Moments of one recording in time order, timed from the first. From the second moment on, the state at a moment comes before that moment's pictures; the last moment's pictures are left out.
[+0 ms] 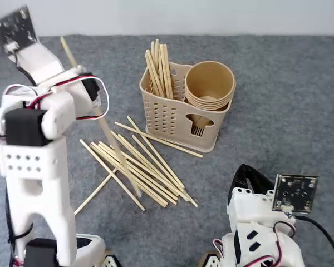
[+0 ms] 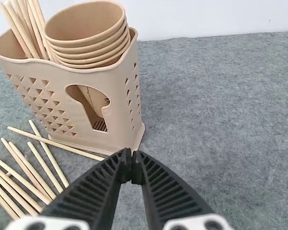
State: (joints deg) left arm 1.2 -18.7 -16.9 87.5 34.7; right arm -1.4 -103.3 53.2 84.4 -5.3
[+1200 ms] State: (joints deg) left arm 9.9 -1.4 -22.7 35.9 27.0; right arm -1.3 -103.3 54.7 84.4 -5.3
